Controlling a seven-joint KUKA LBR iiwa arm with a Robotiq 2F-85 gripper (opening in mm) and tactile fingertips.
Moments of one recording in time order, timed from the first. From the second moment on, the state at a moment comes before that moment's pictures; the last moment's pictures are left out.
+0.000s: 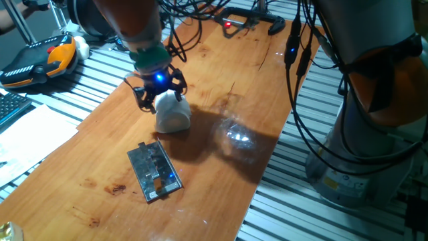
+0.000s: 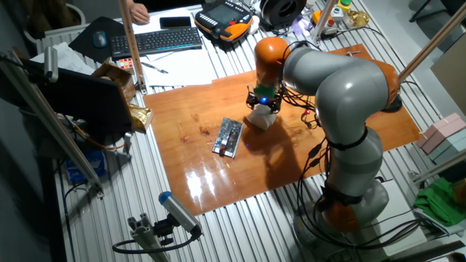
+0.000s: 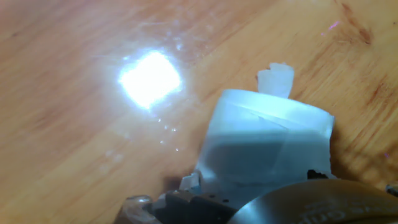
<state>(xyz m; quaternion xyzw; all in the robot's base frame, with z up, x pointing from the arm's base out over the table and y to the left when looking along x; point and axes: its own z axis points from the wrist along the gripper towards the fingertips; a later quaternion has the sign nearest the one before) 0.530 0.051 0.084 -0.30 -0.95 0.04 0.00</state>
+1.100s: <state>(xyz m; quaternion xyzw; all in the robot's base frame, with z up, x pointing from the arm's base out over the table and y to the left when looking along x) 0.530 0.053 0.068 -0.29 -0.96 0.01 -0.01</state>
